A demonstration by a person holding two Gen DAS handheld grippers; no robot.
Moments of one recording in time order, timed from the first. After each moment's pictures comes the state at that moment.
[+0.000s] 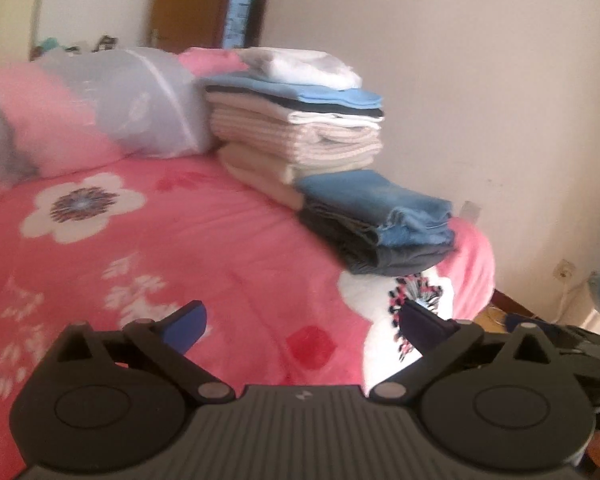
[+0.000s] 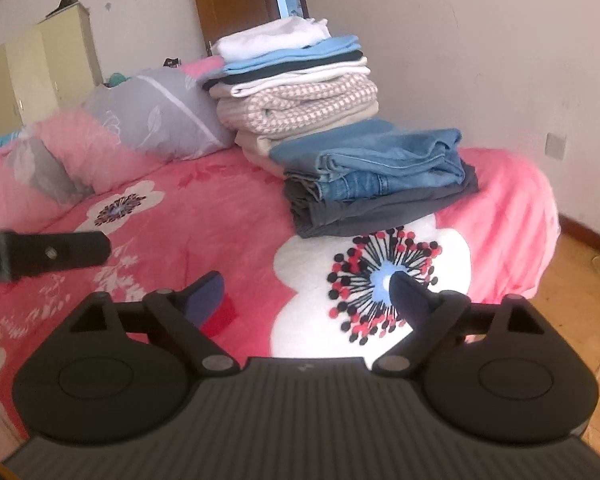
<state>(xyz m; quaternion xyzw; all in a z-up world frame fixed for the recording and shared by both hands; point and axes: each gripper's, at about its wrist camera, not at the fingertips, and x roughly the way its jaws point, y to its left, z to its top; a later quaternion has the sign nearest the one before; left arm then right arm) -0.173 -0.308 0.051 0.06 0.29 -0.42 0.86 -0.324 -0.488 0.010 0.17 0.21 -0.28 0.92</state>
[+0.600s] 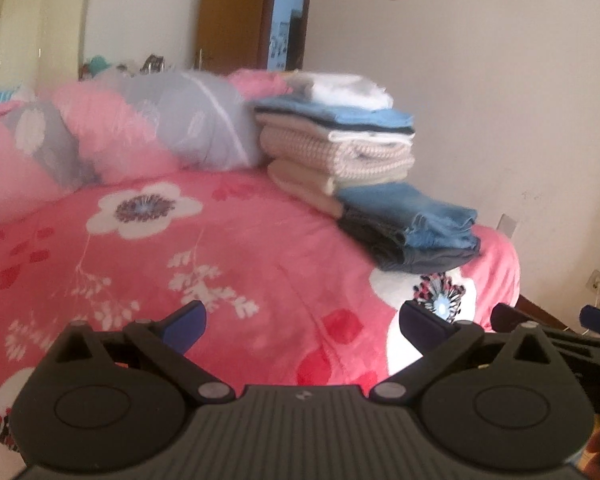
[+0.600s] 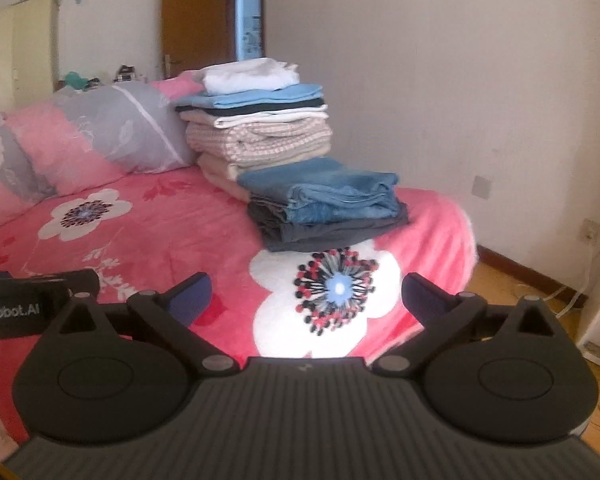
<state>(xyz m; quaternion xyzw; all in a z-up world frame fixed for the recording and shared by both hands) -0.223 -0.267 0.068 0.07 0.26 -0.36 0.89 -0.353 -0.405 0.057 0.10 0.20 -0.39 0.89</state>
